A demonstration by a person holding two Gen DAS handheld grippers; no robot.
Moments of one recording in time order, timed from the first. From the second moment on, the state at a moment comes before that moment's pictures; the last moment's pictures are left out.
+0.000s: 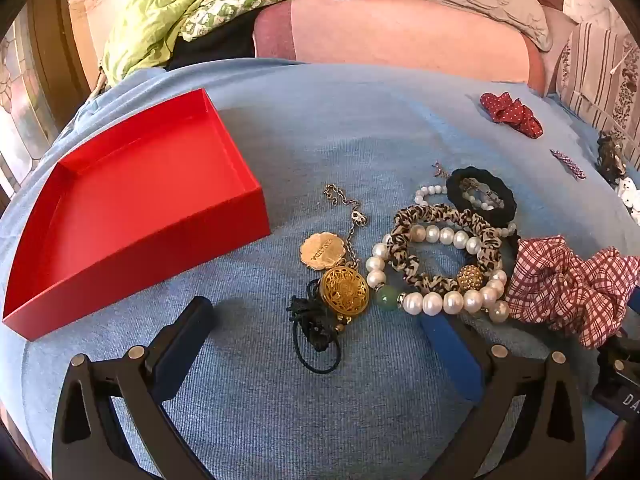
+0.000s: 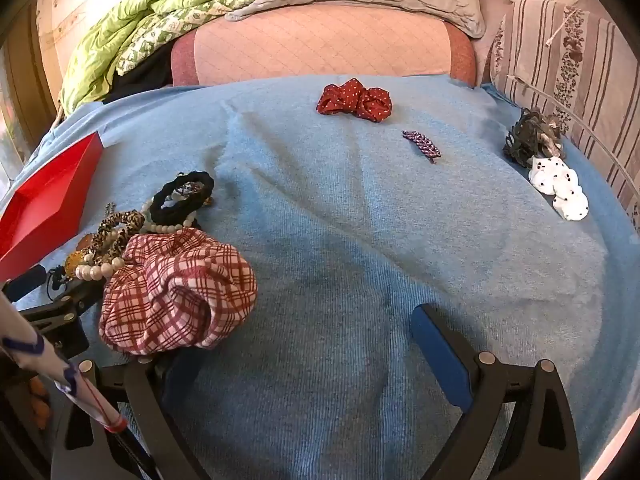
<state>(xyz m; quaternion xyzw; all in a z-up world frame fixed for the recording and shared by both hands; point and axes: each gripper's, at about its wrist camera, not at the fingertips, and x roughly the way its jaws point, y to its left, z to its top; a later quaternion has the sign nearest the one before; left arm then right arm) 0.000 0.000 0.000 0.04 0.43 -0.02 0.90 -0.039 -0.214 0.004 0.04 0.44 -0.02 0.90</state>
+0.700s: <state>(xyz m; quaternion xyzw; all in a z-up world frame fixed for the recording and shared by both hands) -0.170 0.040 0.090 0.00 0.32 0.00 0.95 -0.172 -0.202 0.099 0.03 0.31 0.03 0.95</state>
